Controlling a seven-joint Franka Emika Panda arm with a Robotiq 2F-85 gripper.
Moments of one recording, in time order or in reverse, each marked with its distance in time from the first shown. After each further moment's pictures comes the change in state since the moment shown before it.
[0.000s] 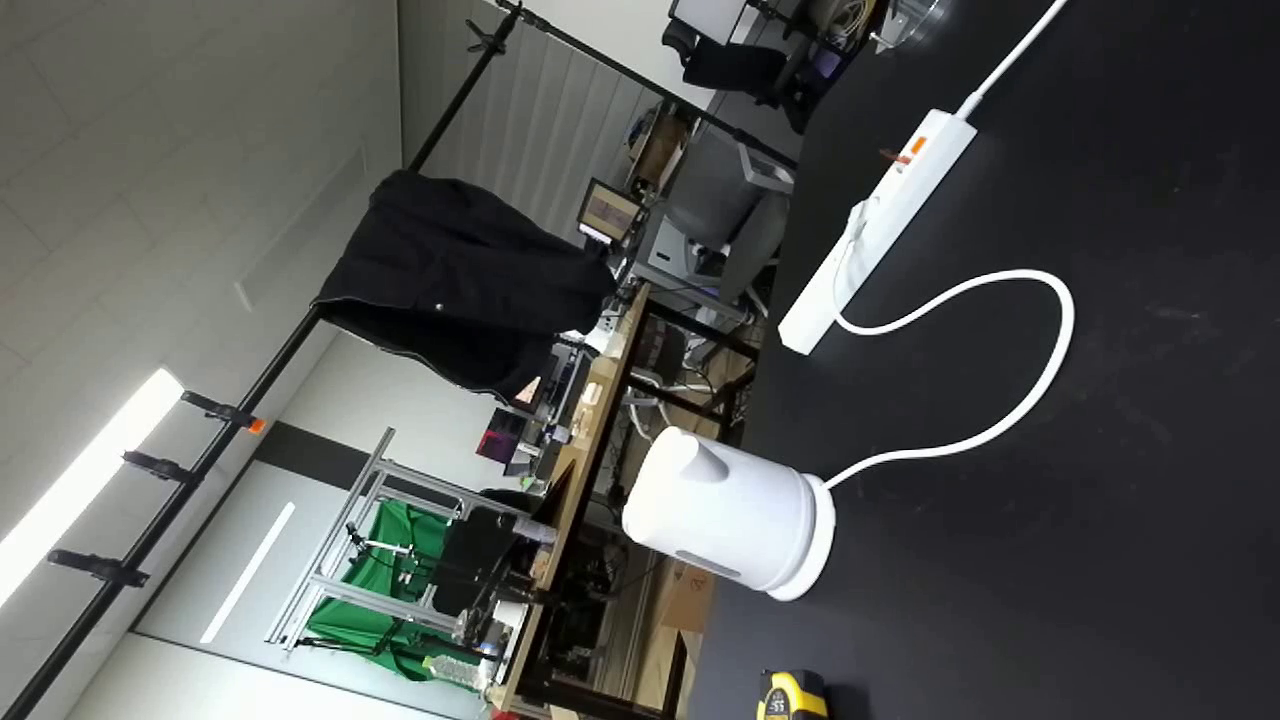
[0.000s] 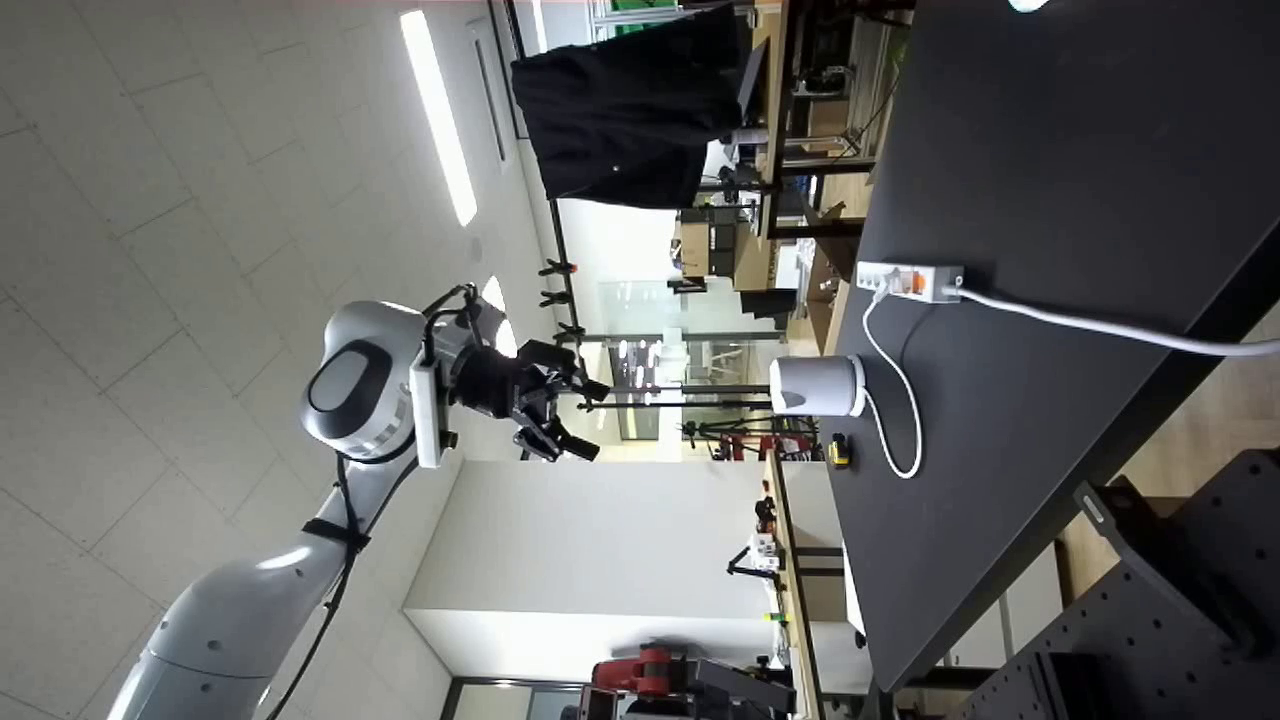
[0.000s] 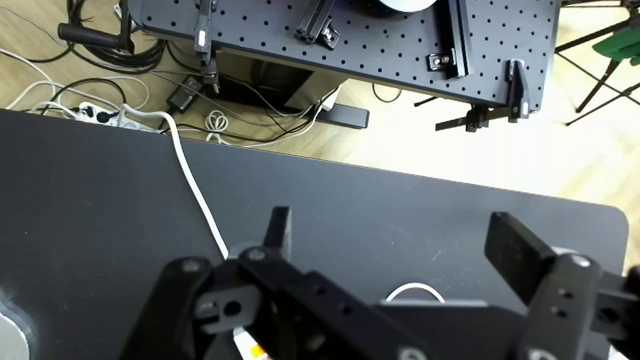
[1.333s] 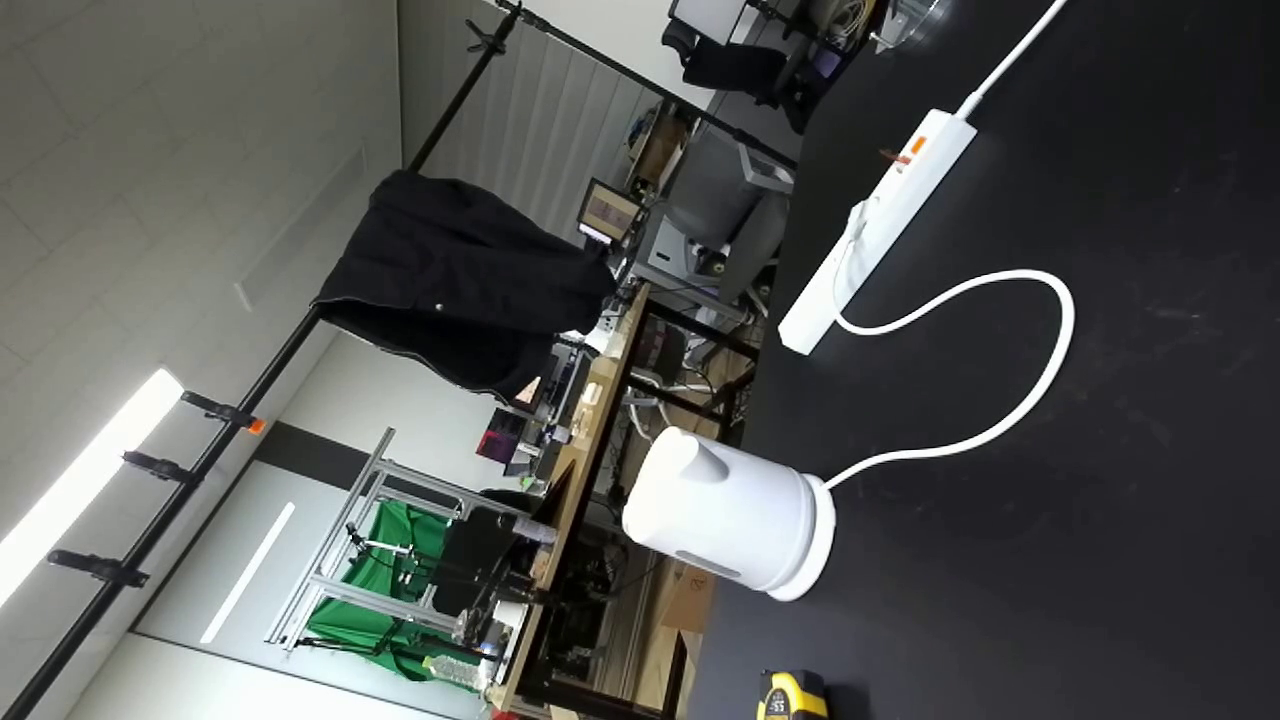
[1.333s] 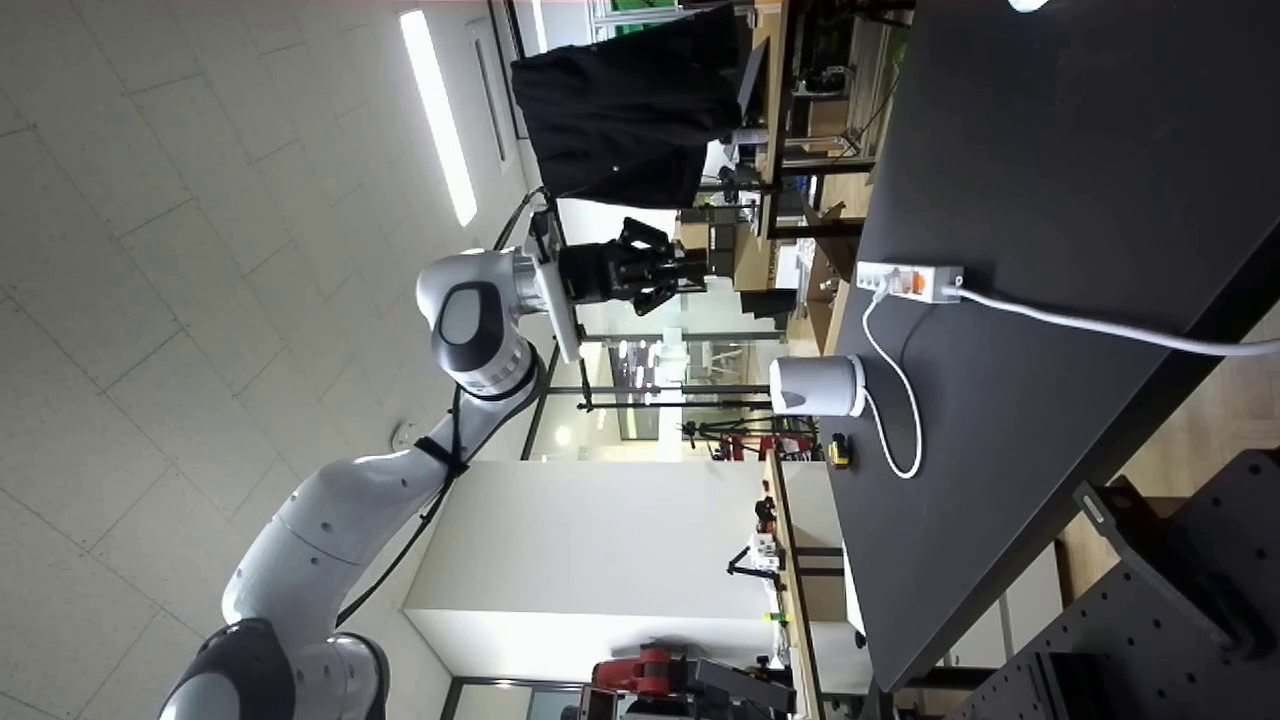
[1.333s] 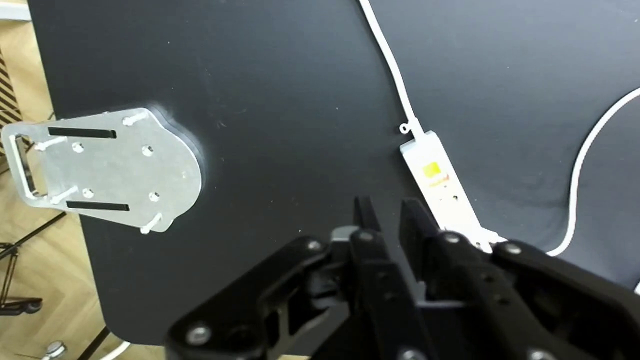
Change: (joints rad) arm -0.090 0.348 0.070 0.045 -0.005 0.722 0.125
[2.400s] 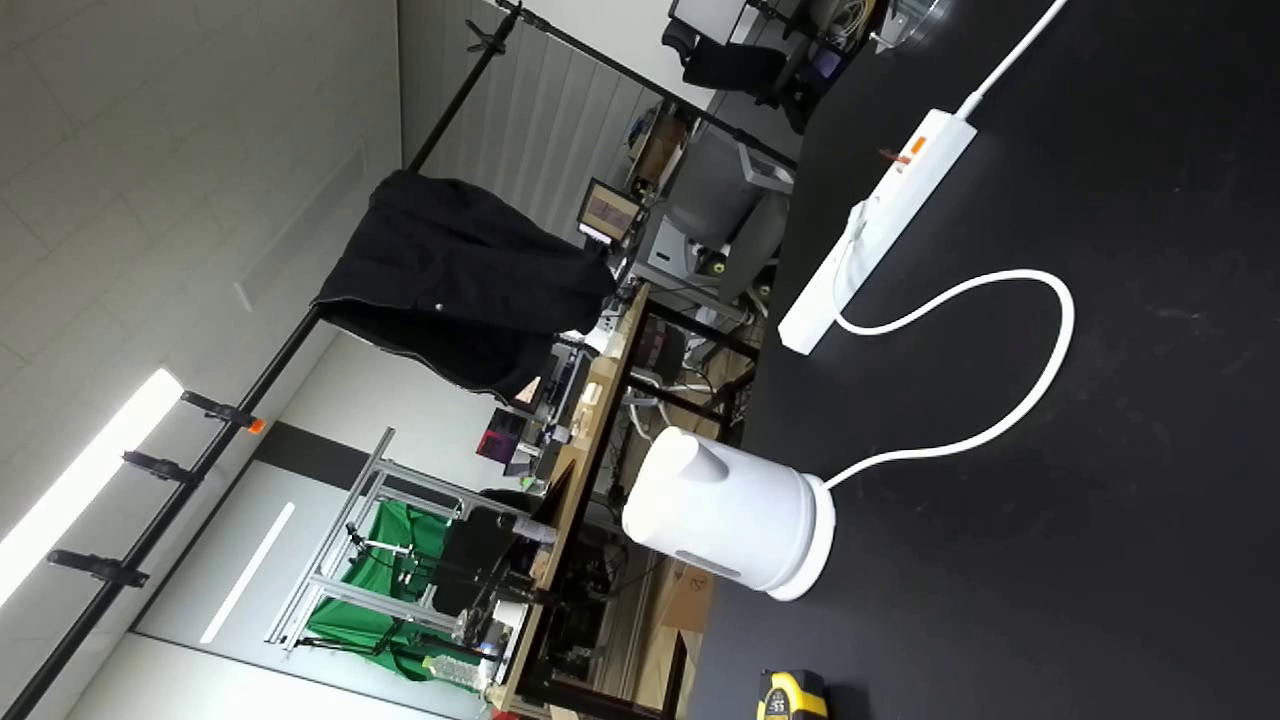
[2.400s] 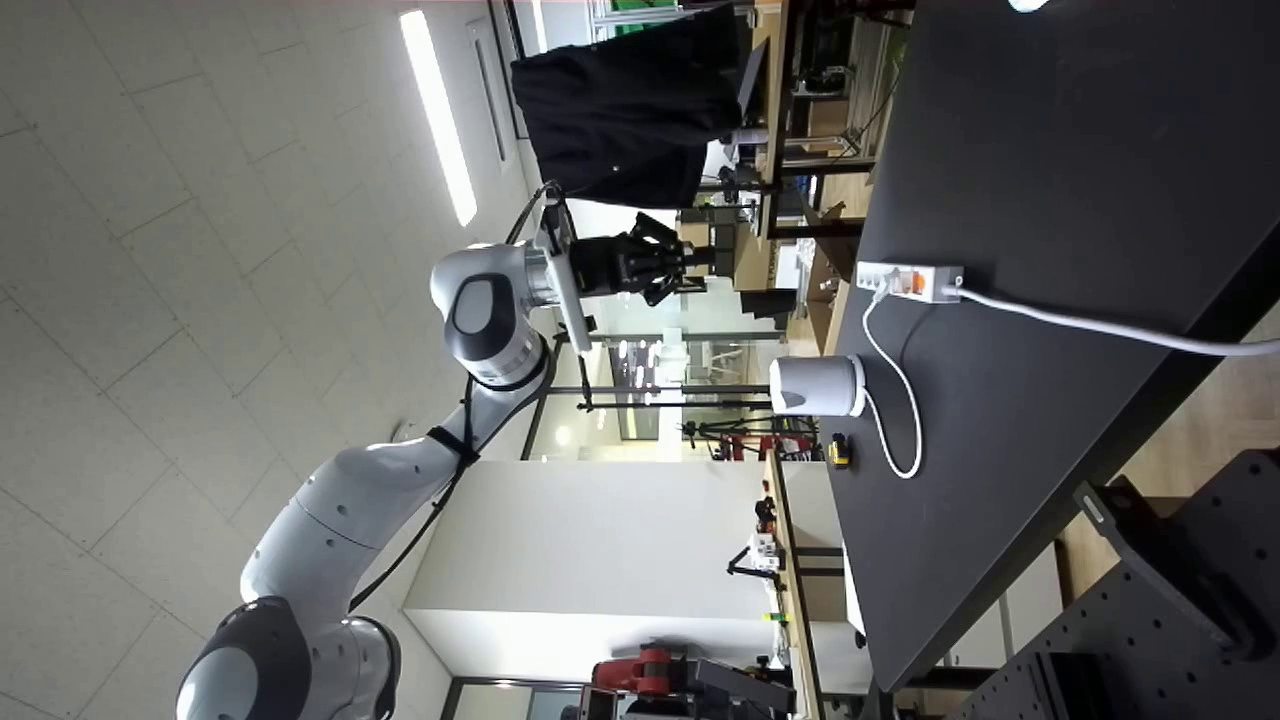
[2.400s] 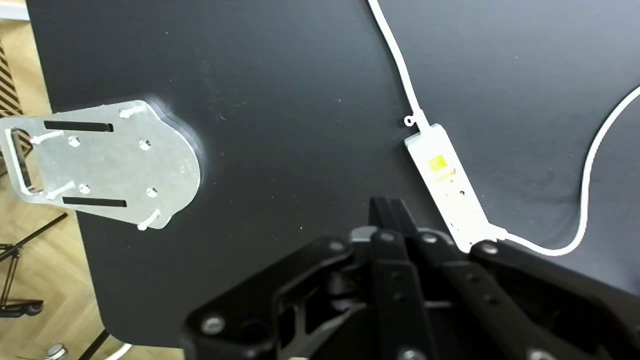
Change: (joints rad) arm -0.003 0.057 0.015 0.049 -0.001 0.000 0.016
